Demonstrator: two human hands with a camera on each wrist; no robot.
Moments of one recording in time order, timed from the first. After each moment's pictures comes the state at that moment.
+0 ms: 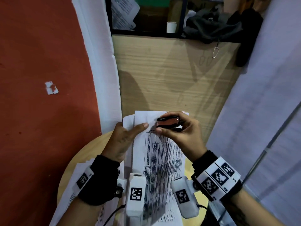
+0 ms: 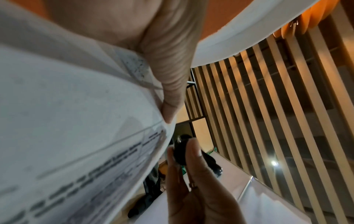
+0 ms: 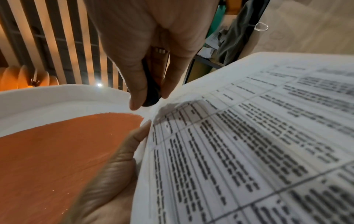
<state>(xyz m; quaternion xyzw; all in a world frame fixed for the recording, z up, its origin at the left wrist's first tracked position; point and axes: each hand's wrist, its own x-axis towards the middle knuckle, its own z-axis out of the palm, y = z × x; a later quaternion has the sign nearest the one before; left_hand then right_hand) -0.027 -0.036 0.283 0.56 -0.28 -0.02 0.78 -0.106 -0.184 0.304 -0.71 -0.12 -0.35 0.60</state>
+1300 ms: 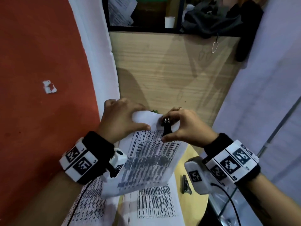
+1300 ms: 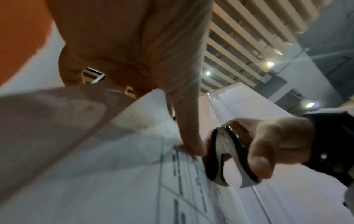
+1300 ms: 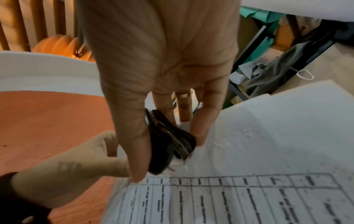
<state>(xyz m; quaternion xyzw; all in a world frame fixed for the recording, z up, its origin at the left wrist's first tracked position) -0.018 -0.022 0.338 0.85 -0.40 0.25 0.24 -0.111 -0.207 0.340 -0.95 -0.07 -0.19 0.24</state>
